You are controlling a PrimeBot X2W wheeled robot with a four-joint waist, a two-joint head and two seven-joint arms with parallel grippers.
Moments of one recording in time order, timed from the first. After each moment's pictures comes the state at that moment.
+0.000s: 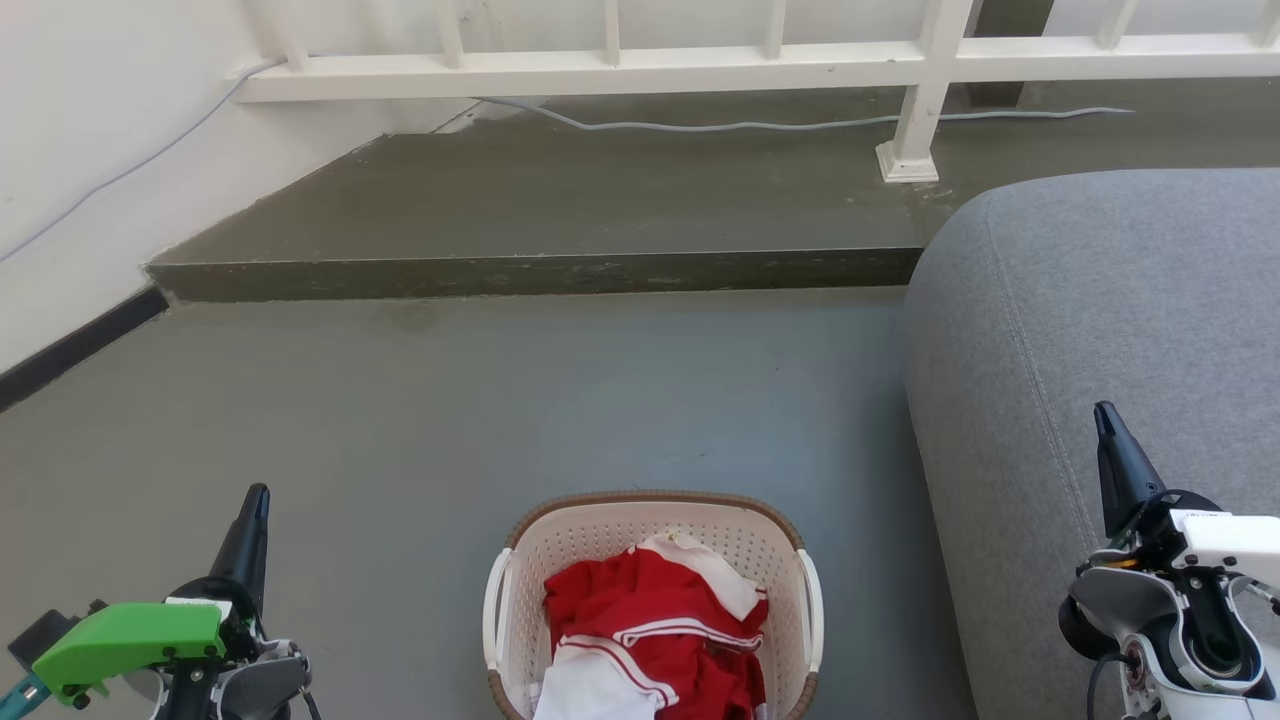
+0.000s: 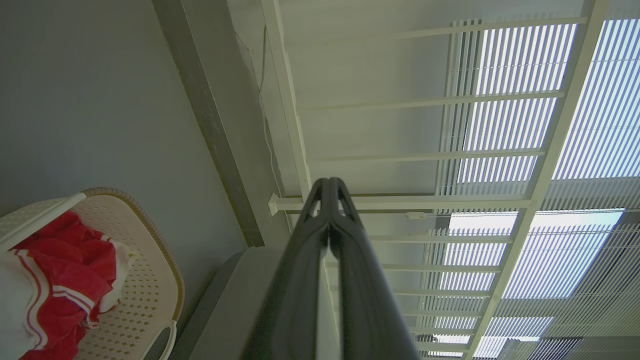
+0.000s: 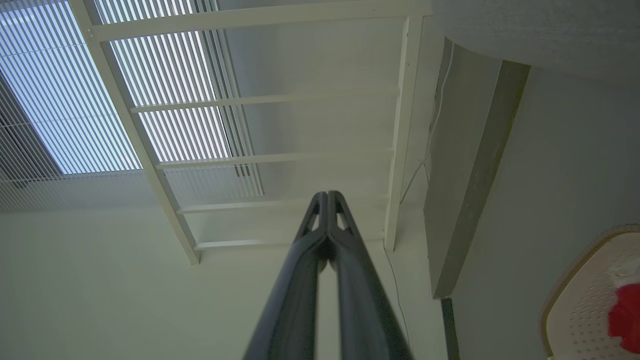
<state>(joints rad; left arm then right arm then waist) -0.06 0.04 0.08 0.28 -1.60 -0.12 0.11 -0.06 -0.05 -0.12 0.28 1.63 0.12 0.10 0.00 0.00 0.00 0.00</state>
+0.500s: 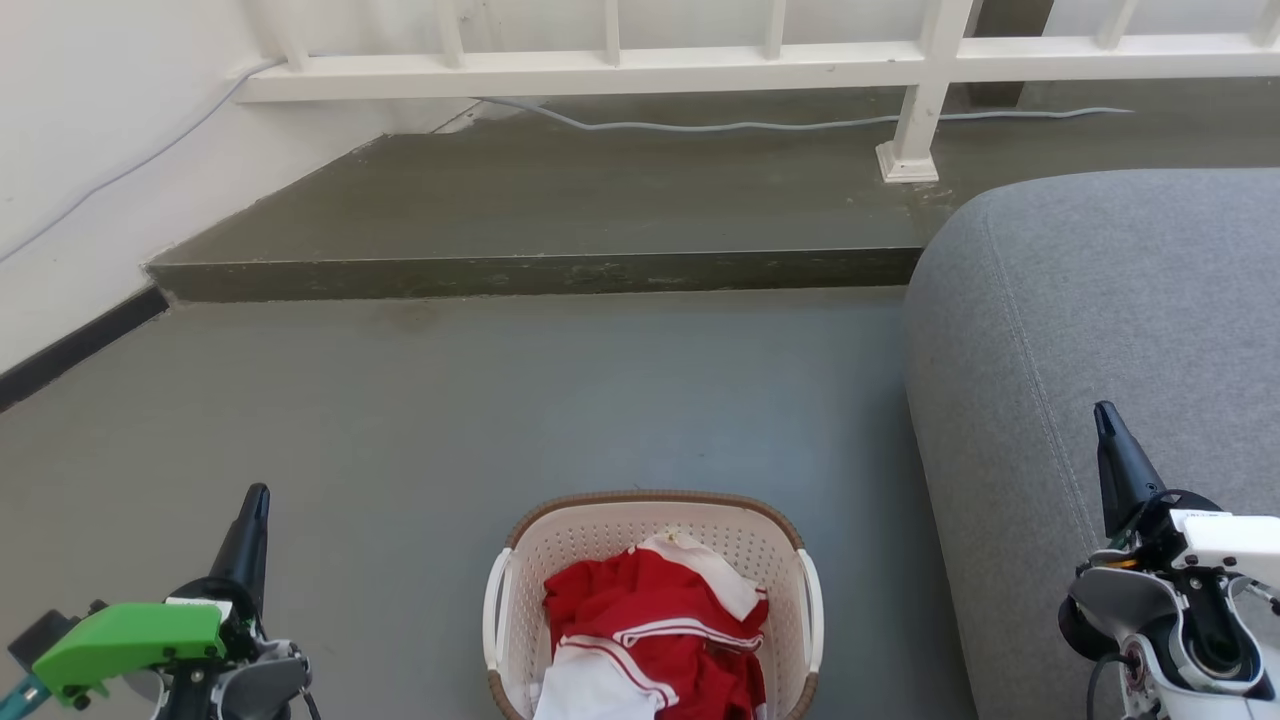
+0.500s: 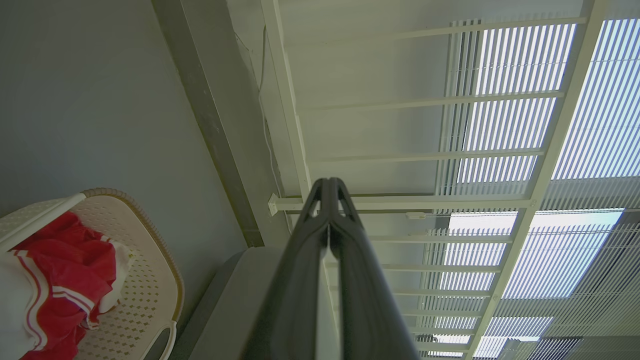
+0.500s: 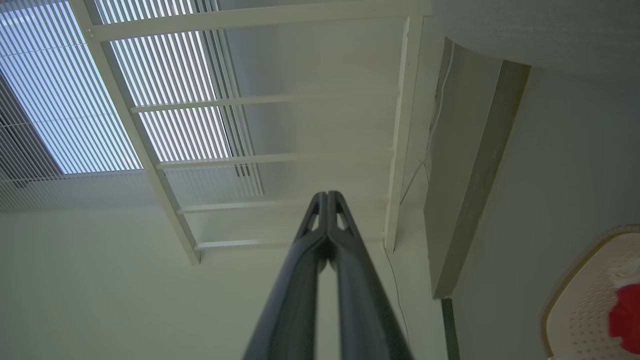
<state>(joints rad) -0.06 0.04 0.08 0.28 -1.60 -0.12 0.11 -0.06 -0.05 -0.12 0.28 1.63 0.12 0.10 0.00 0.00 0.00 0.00</state>
